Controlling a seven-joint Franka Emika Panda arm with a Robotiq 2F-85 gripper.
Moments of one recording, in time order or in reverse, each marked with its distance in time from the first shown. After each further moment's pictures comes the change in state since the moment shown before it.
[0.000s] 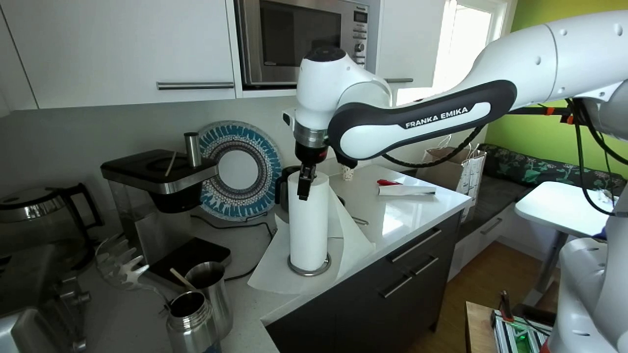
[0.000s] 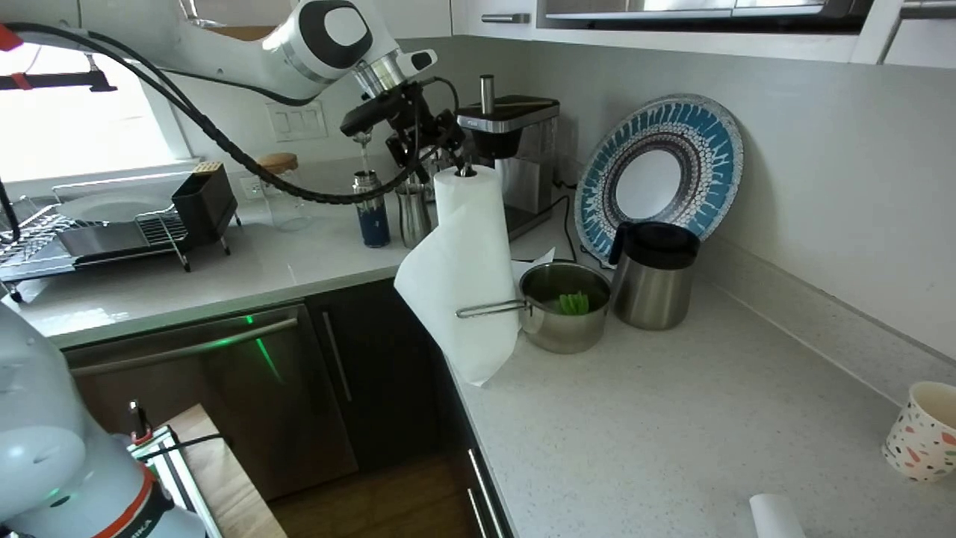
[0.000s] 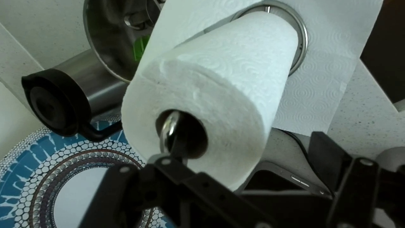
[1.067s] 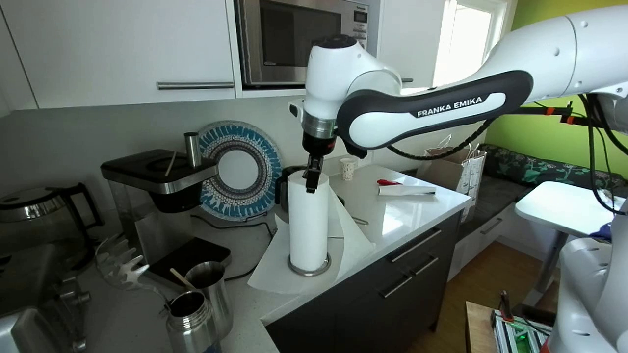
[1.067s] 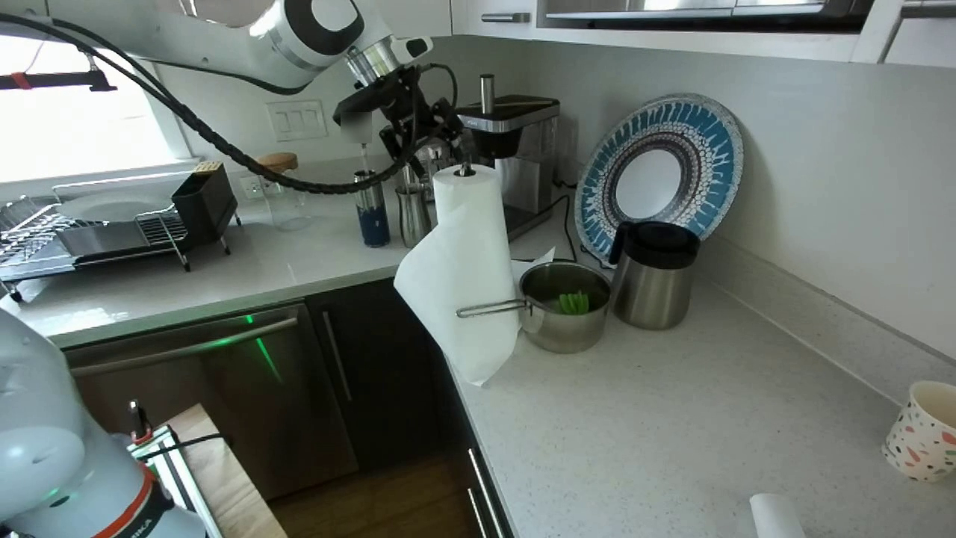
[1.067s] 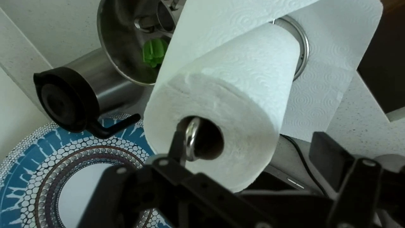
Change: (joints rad) arm -0.005 -0.052 -0.008 -0.014 0.015 -0.028 -0.071
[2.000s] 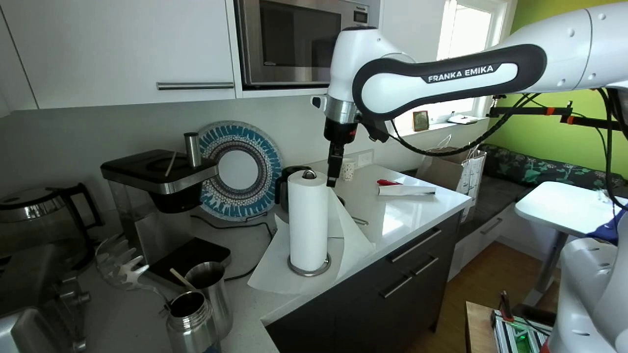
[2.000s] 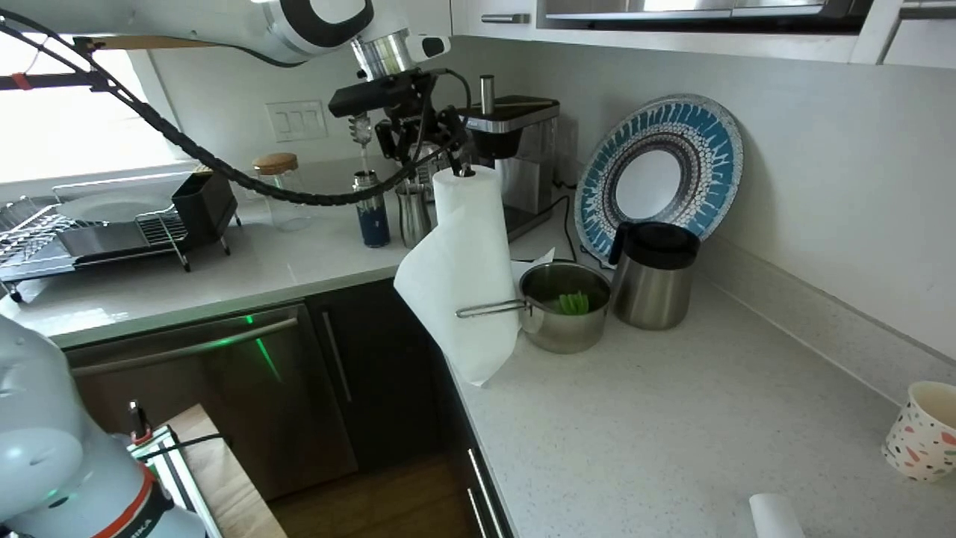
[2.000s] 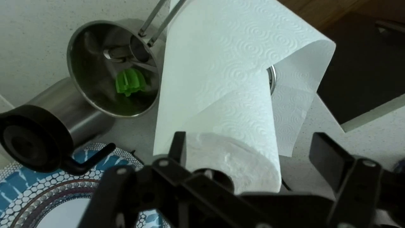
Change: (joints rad) arm -0.013 -0.067 -0.100 -0.016 0.225 -0.087 -0.198
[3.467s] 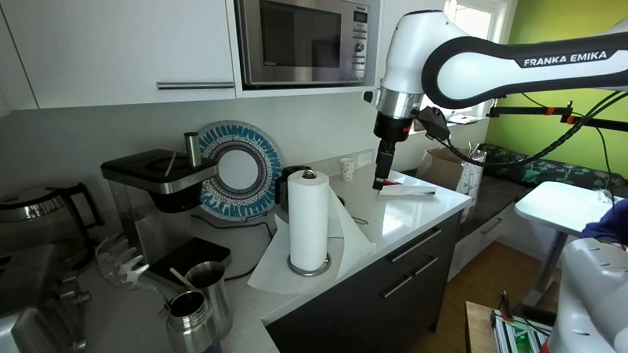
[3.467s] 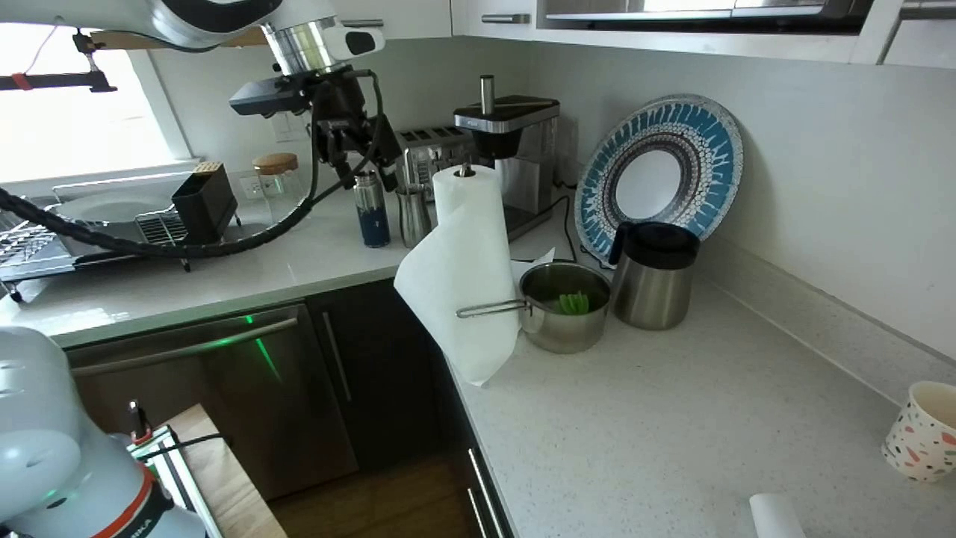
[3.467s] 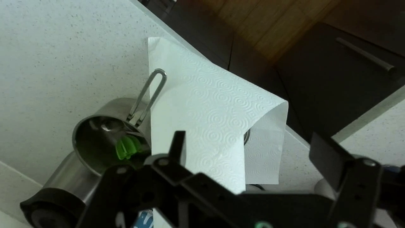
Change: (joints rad) arm -0.014 -0.340 -0.004 -0.263 0.036 -0.124 0.146
